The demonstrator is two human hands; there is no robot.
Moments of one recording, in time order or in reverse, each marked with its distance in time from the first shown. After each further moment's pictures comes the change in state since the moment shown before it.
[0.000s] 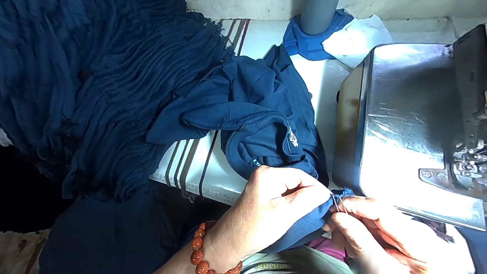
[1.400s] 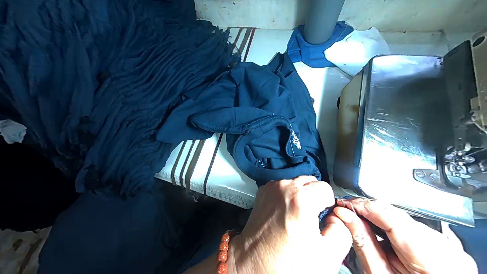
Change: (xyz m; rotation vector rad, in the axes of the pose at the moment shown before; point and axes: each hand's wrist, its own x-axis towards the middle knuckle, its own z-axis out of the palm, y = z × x) left_hand -0.011 -0.001 0.023 0.712 0.125 0.331; right_hand 0.005 -0.007 0.007 -0.428 0.166 -0.306
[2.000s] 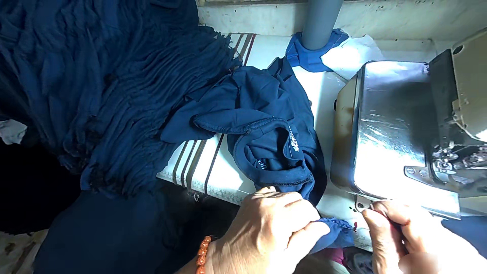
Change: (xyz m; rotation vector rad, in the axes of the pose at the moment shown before) left_hand -0.028 -0.022 -0.011 -0.002 -0.056 0.195; right_hand -0.005 0.005 -0.023 -0.238 -0.042 -0.033
